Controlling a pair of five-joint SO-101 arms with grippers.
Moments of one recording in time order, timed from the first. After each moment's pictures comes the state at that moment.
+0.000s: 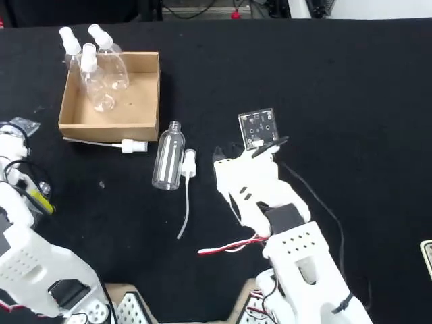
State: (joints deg) left arm -49.4 12.5 12.5 70.6 -63.4; right arm -19.3 -54.5 70.8 29.1 -4.2
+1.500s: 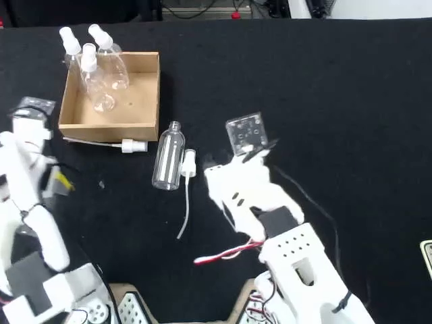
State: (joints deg) left arm -37.6 -13.2 26.0 72.7 -42.6; right arm -24.3 -54.5 72.0 29.1 -4.2
